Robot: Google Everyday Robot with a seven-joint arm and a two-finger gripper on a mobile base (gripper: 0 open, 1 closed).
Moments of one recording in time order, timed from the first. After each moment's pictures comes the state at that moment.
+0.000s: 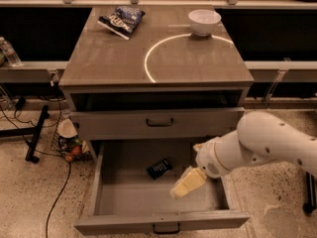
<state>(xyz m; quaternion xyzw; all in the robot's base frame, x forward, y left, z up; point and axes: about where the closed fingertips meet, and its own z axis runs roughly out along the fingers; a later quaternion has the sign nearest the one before) 0.446 -0.080 0.663 -0.47 0.82 0.23 0.23</state>
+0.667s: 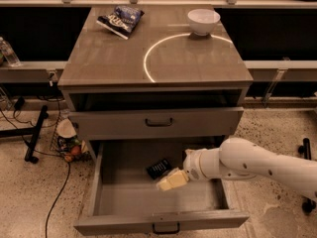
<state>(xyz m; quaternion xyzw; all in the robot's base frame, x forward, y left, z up) 0.498 -0.056 0.575 -0.38 0.84 0.25 0.30</state>
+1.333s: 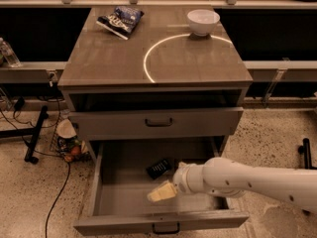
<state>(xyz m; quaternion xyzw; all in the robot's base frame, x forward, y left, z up) 0.490 -0.029 0.511 -0.35 0.85 0.24 0.30</state>
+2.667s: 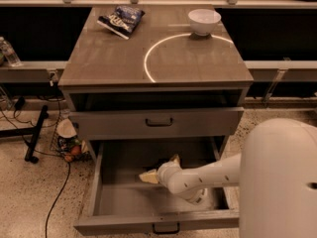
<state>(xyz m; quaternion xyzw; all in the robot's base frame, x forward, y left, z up) 0.603 -0.006 0.405 -0.25 0.87 0.09 0.41</state>
